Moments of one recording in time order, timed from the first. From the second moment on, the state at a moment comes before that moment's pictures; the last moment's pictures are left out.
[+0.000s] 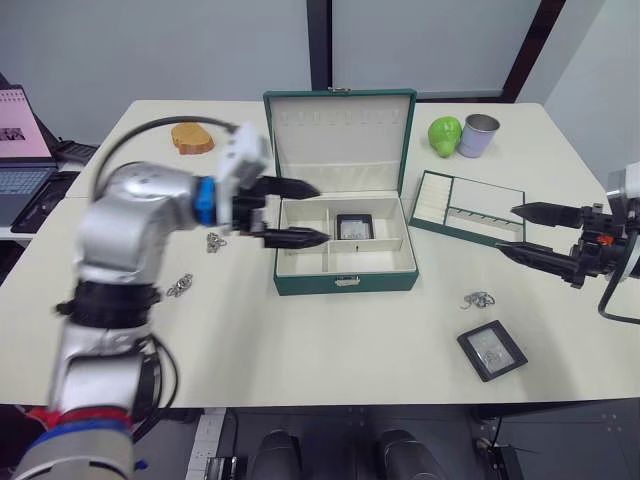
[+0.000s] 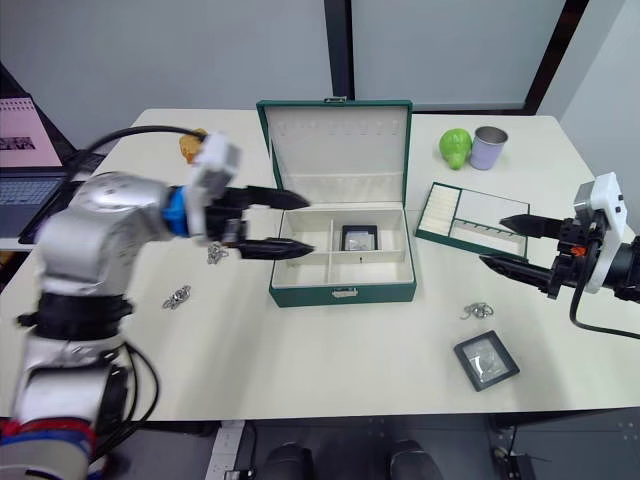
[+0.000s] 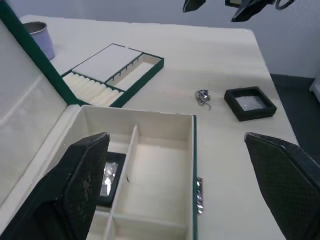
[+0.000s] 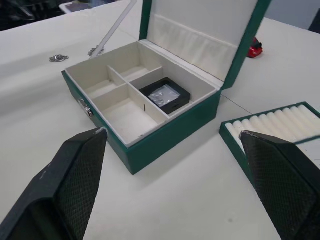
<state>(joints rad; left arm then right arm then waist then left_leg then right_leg) -0.75 0.76 0.08 -0.11 -0.45 0.80 -1.31 -0.30 -1.01 -0.37 -0.10 0.70 0.65 1.13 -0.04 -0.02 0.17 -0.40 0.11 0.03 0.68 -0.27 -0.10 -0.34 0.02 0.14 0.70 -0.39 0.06</state>
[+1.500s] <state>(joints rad) 0.16 0.89 0.66 0.04 -0.39 0.45 -1.01 -0.14 -0.95 -0.37 0.24 0.47 0.34 1.15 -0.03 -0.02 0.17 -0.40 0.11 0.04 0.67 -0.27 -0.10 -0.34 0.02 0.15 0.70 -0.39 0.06</state>
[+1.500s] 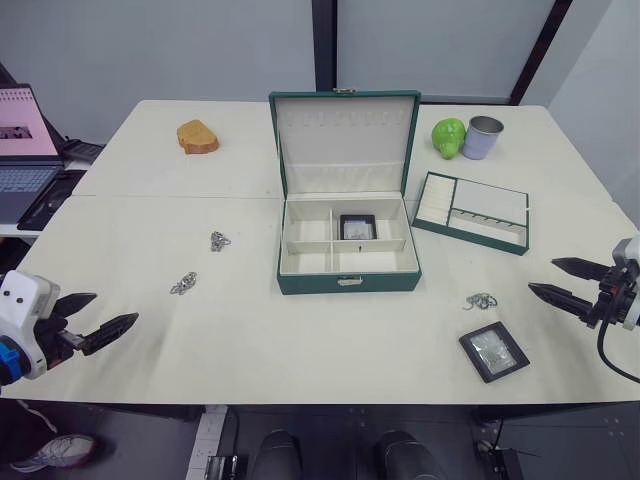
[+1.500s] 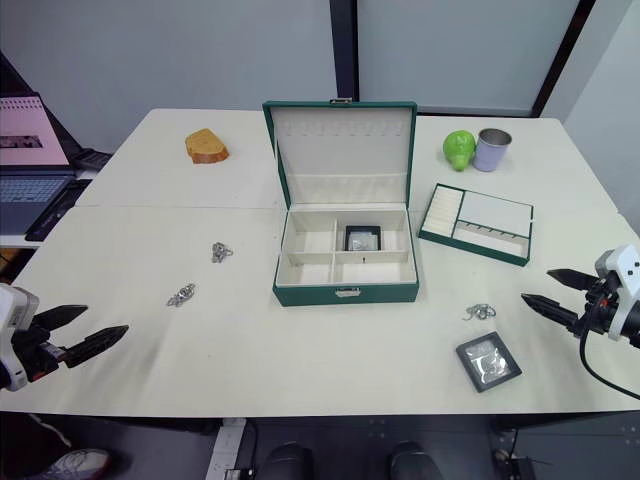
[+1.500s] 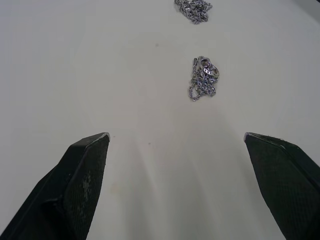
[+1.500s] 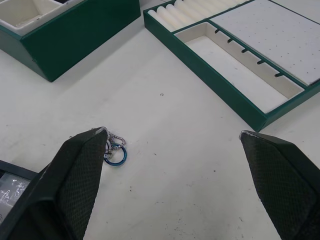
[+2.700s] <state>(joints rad) 0.02 0.46 0.46 -0.10 -0.38 0.41 -0.46 -0.77 -0.61 0.10 -0.13 0.59 0.62 1.15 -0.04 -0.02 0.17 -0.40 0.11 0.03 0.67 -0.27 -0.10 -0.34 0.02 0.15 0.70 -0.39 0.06</state>
